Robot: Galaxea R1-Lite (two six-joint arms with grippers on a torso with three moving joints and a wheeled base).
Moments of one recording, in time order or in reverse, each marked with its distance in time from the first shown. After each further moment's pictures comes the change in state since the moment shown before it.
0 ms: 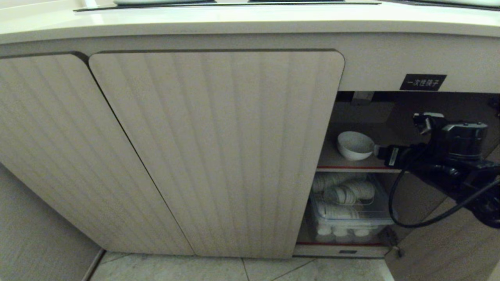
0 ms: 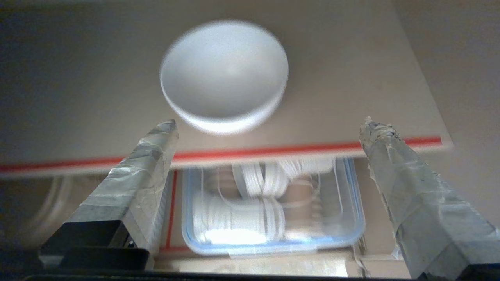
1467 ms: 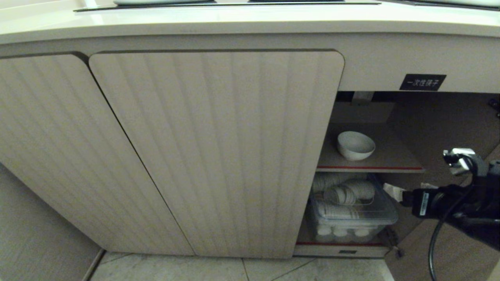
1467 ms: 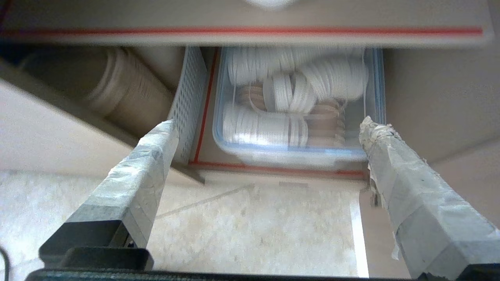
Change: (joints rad) left arm 0.000 0.000 0.000 0.000 0.000 0.000; right arm 0.015 -0.290 0.367 0.051 0.157 -0.007
